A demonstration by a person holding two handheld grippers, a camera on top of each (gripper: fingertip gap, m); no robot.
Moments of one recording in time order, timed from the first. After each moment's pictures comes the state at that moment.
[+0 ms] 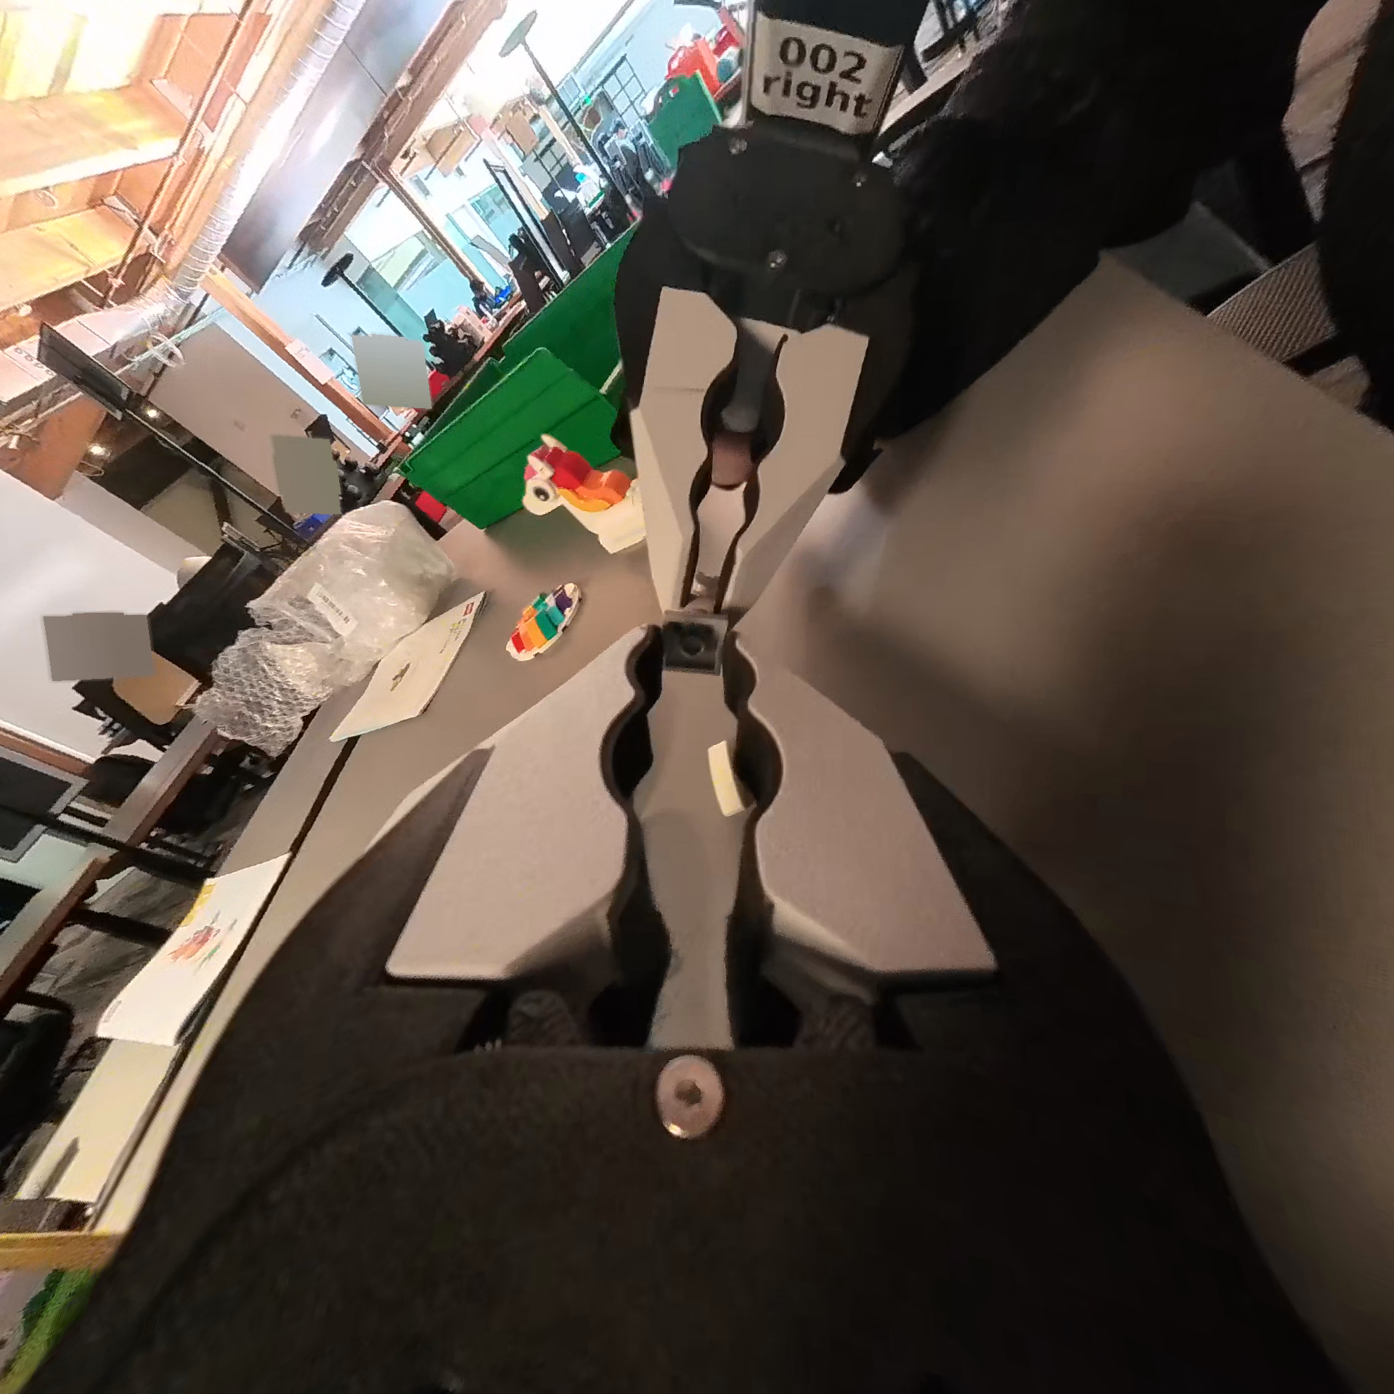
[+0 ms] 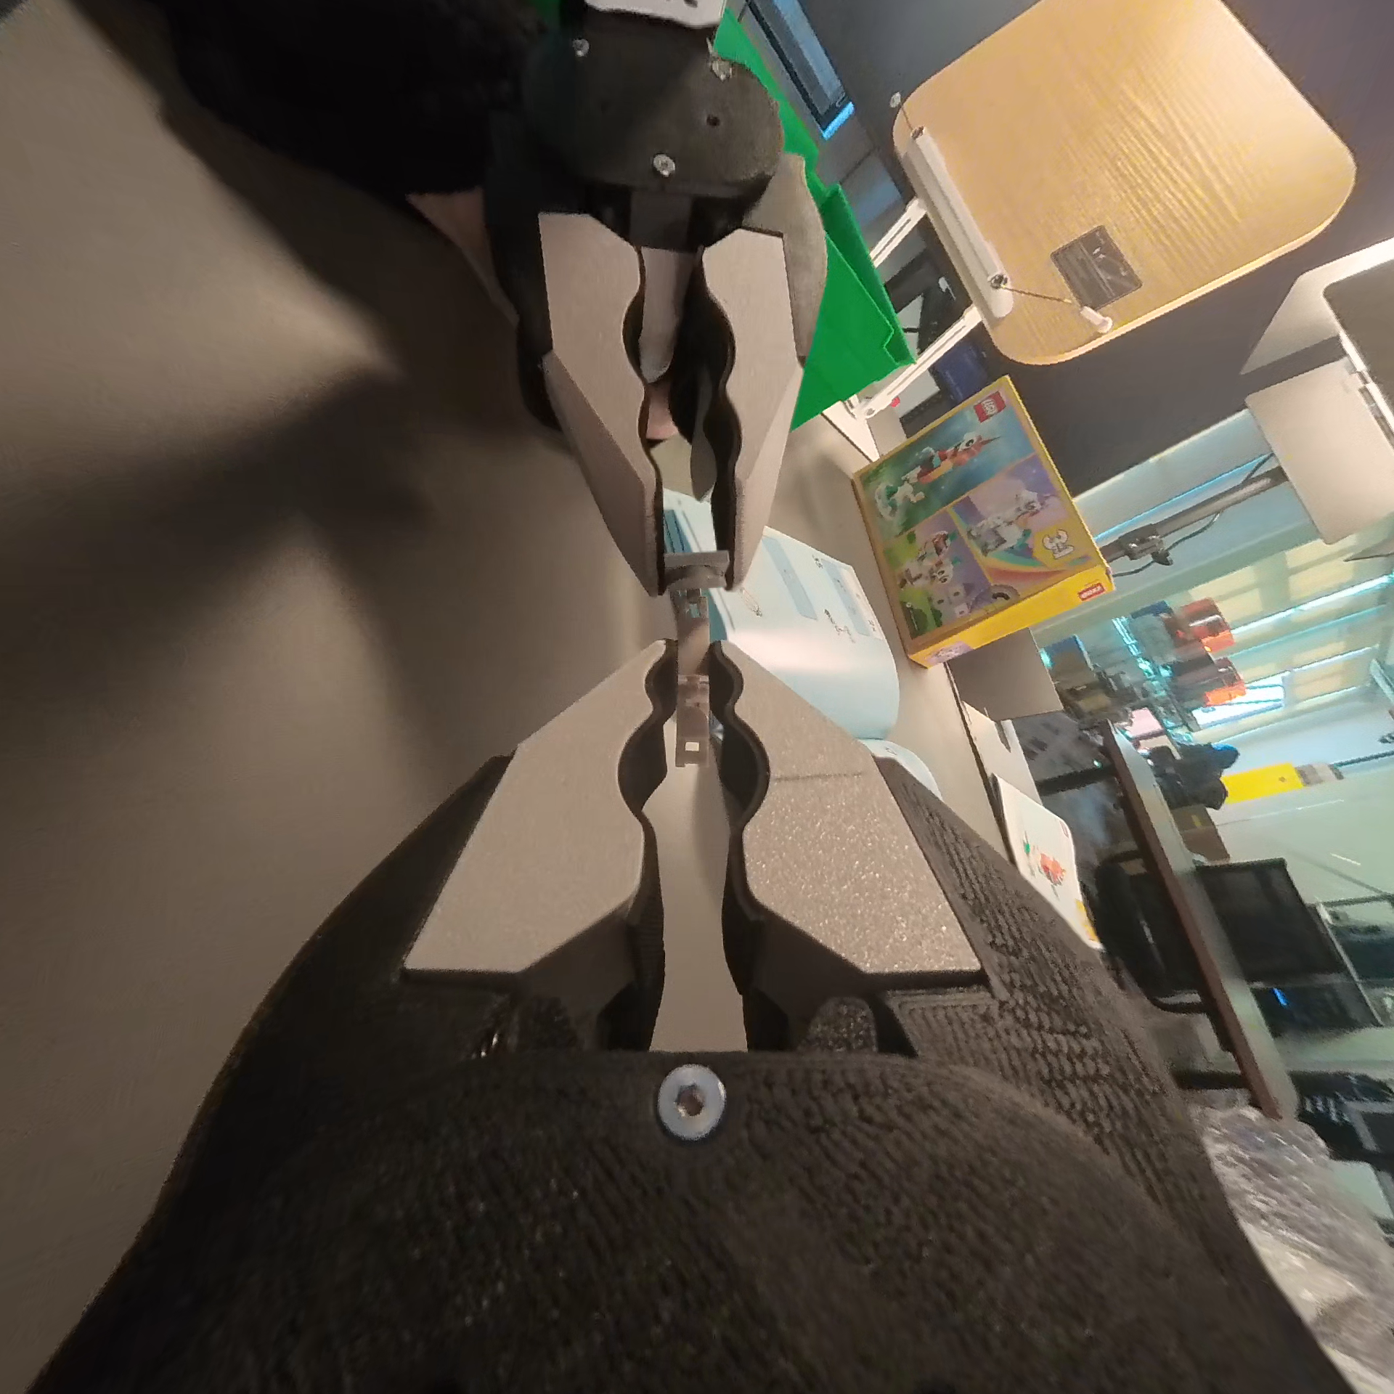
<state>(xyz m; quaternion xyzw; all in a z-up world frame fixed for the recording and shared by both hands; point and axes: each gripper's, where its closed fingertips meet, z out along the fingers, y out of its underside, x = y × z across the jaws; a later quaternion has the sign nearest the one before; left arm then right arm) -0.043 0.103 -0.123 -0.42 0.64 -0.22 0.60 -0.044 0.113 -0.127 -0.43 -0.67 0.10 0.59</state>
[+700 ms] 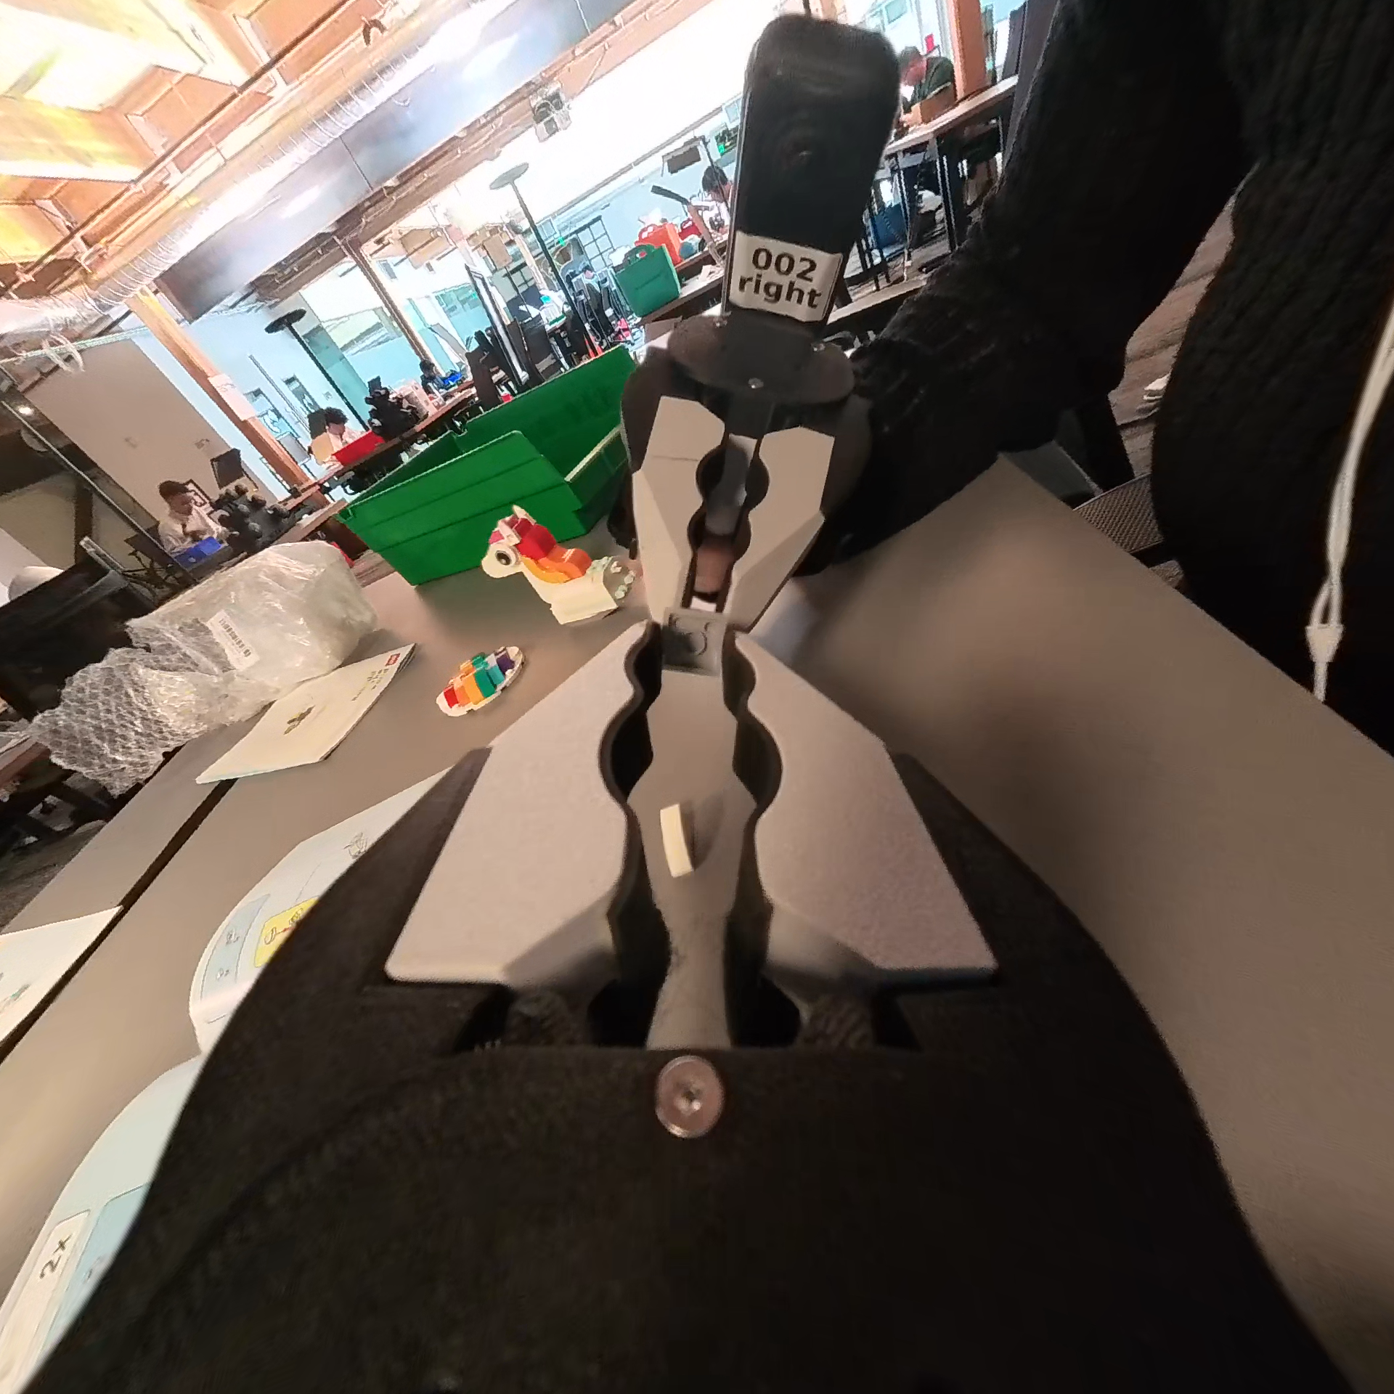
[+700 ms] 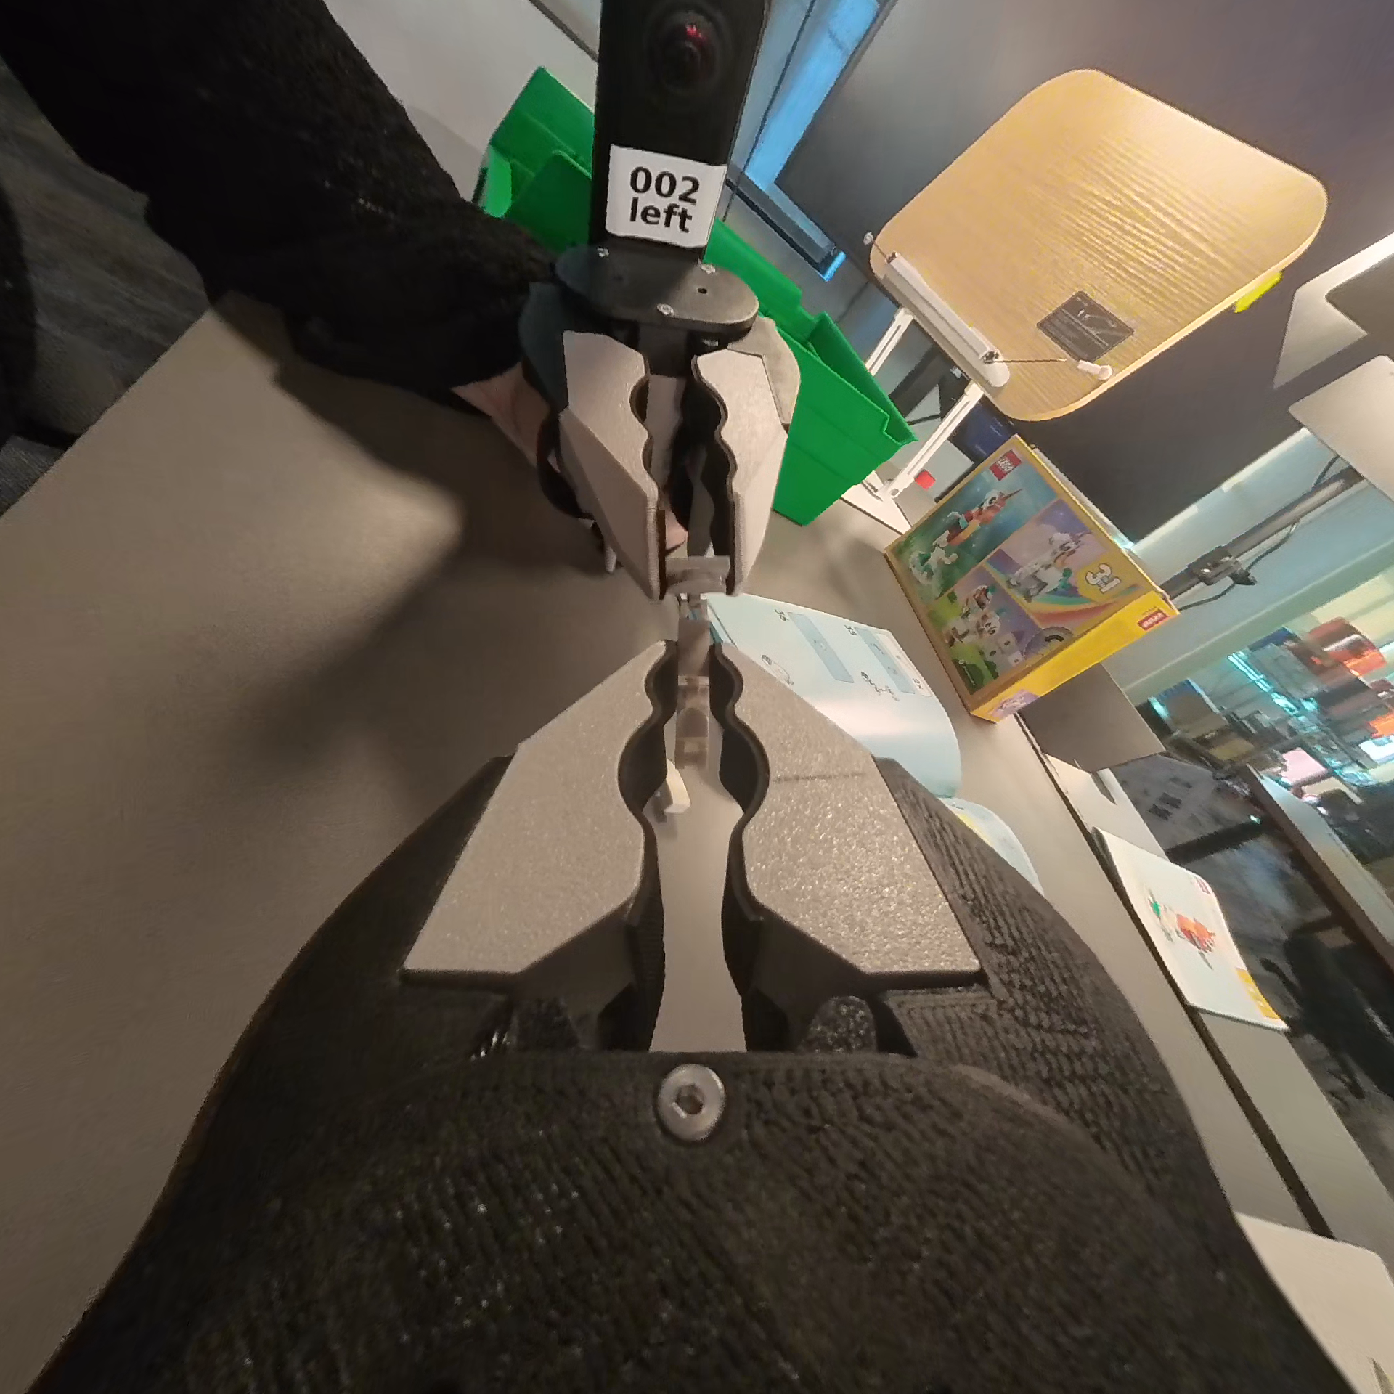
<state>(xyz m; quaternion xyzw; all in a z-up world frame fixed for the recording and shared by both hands) -0.046 0.090 -0.105 -0.42 0.60 -0.34 0.58 -0.048 0.099 -0.111 -0.44 -0.64 0.22 0.60</state>
